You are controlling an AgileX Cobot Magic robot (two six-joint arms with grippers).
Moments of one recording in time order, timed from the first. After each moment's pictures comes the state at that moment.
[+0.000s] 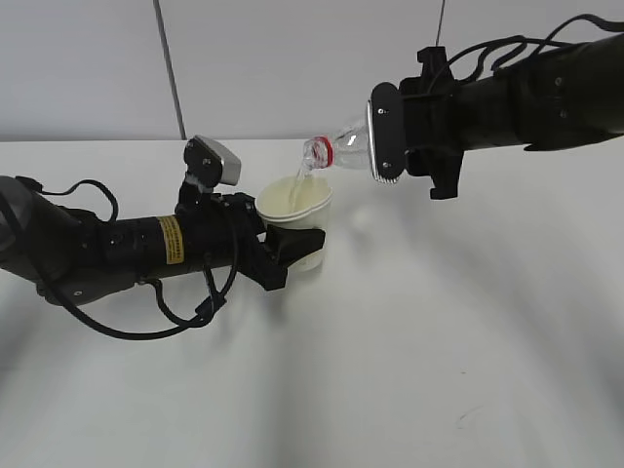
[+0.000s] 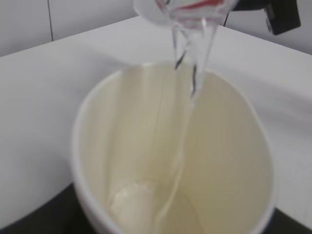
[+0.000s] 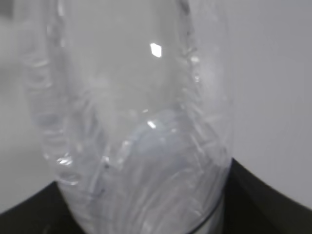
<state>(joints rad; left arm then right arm) -0.36 2.14 -0.99 0.89 -0.97 -0.56 0.30 1.89 -1.25 -1.59 0.02 0.08</state>
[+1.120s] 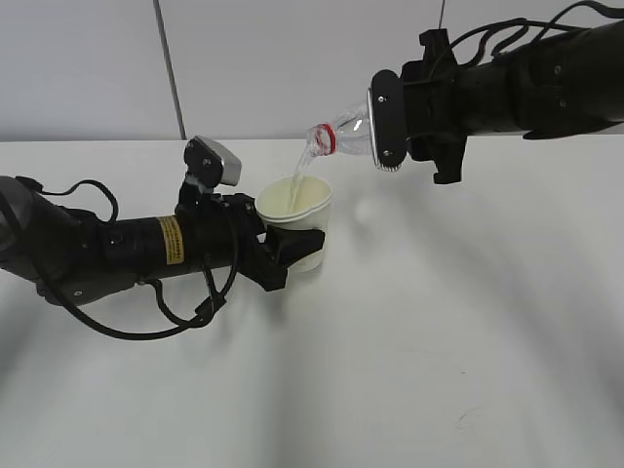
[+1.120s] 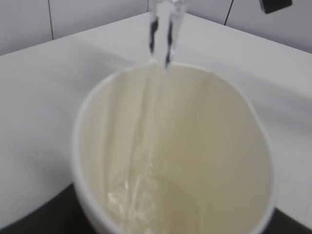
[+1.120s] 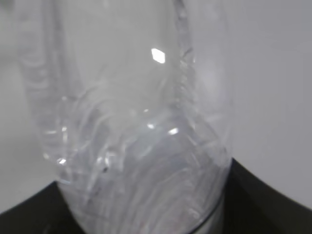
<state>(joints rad) -0.36 2.14 -0.99 0.89 -0.96 -0.56 0.30 1.89 -1.29 -1.63 0.06 0.08</state>
